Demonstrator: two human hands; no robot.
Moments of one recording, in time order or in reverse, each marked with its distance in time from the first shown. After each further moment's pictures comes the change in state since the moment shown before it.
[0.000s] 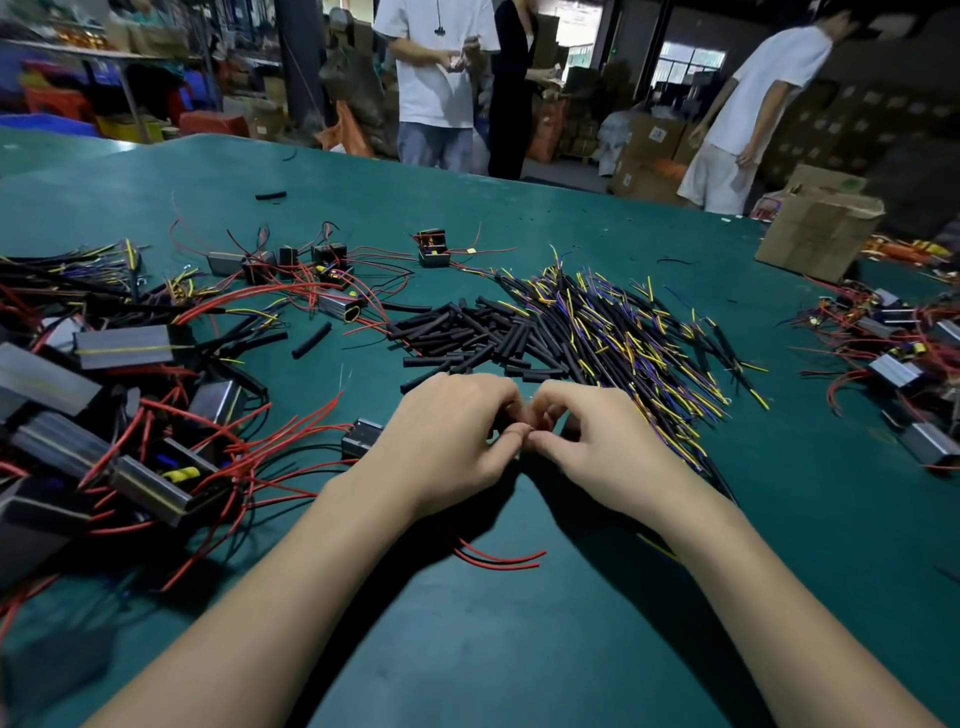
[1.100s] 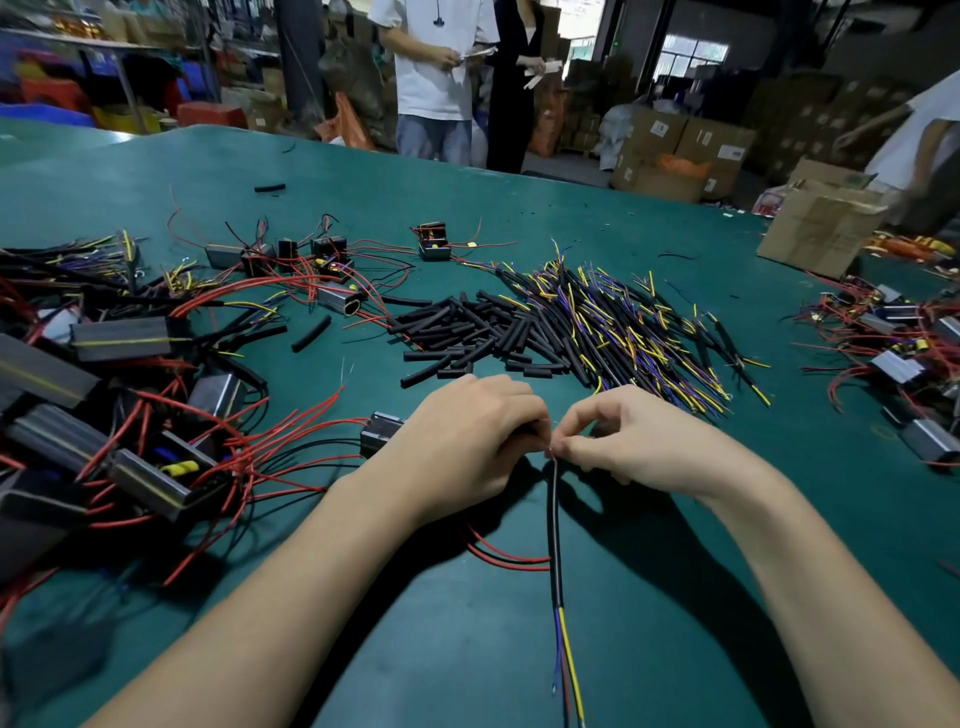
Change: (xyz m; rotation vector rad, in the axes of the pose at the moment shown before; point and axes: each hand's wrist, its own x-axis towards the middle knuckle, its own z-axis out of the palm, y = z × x) left_hand 0.002 0.000 0.005 -0.019 -0.041 0.224; right_hand -0.004 0.011 -0.026 0.211 -0.304 0.222
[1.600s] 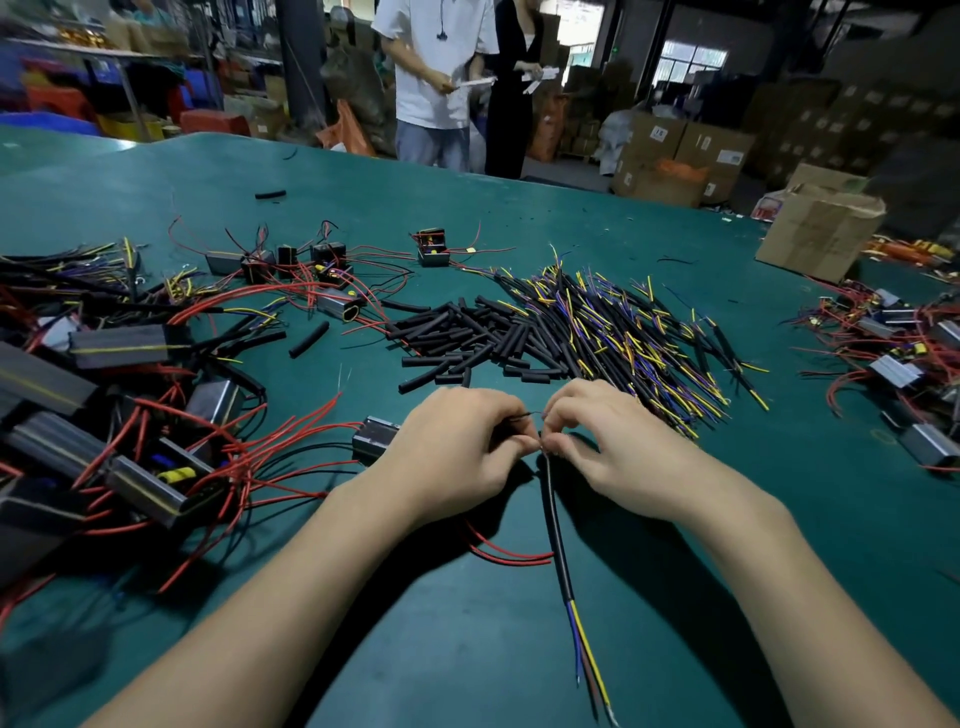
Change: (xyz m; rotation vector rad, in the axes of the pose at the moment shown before) left_hand -0.001 0.003 0.003 -0.136 -0.009 -0.305; right_hand 0.003 0.002 0.011 -0.462 0.159 -0.283
